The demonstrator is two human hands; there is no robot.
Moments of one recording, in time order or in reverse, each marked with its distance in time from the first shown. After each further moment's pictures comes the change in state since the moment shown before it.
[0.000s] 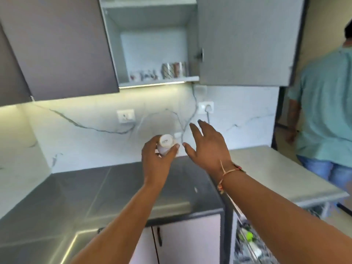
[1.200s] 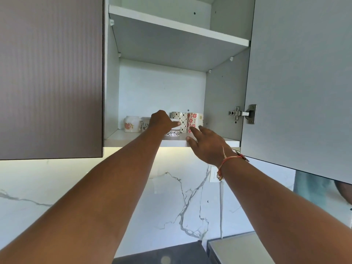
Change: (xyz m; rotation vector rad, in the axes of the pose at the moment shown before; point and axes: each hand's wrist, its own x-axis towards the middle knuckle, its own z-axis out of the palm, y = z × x) left_hand 0.547 -0.127 0.148 0.599 -0.348 0.040; right_hand 0.419 0.032 0.159 -0.167 -0.123 0.089
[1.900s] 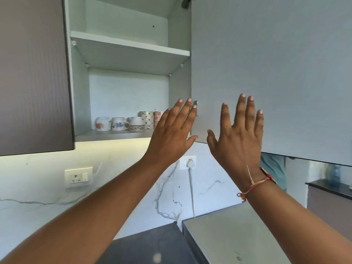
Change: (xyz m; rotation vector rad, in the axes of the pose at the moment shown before) left_hand -0.230 0.133 -0.001 0.400 0.523 0.815; right_hand -0.208 0.074 -0.136 -0.410 0.592 0.306
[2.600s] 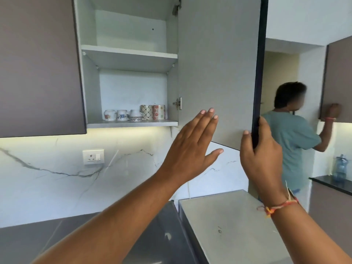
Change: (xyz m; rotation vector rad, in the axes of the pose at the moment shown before) left_hand -0.005 0.174 -0.141 -0.204 -0.037 -0.018; right_hand -0.061 0.157 -0.101 0.840 -0.021 0.300
